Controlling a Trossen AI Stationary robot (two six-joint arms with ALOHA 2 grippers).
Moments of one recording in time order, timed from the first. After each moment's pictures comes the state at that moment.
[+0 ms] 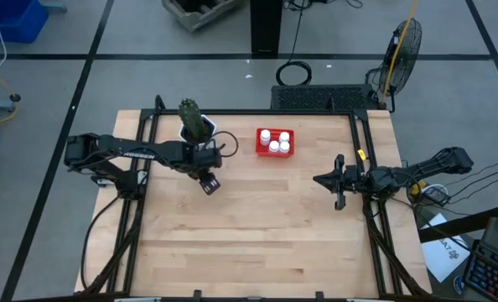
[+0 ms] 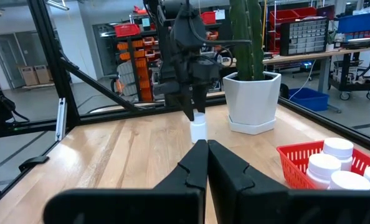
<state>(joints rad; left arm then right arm) 0.14 1.46 0.92 -0.74 -0.04 -0.52 0.28 0.29 0.02 0.30 0.39 0.12</state>
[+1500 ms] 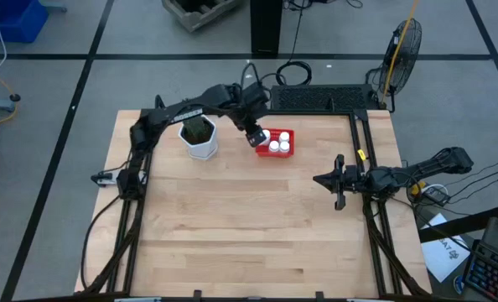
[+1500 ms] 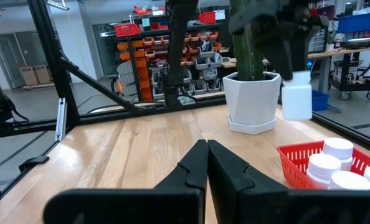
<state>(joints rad) 0.40 2.08 2.09 -1.12 0.13 -0.09 0.28 0.29 0.02 0.30 0.39 0.12</state>
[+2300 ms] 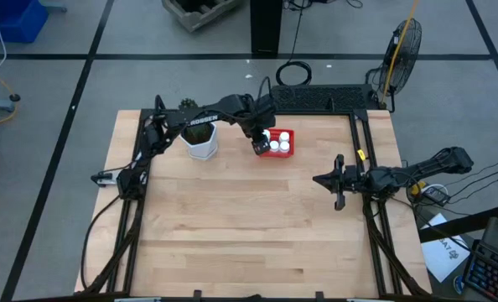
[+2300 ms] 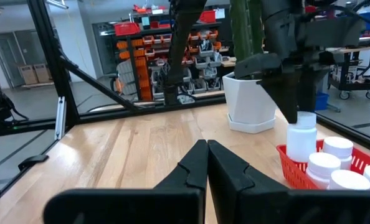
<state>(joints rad) 0.39 2.22 2.09 -1.05 0.12 0.02 0.28 0.30 0.02 0.30 0.39 0.12</state>
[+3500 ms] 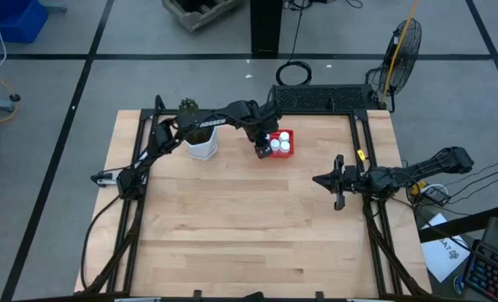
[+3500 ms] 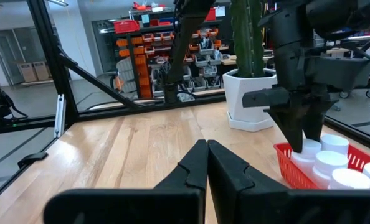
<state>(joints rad) 0.40 2.32 2.07 -0.99 0.14 0.05 0.28 0.30 0.02 0.30 0.39 0.12</state>
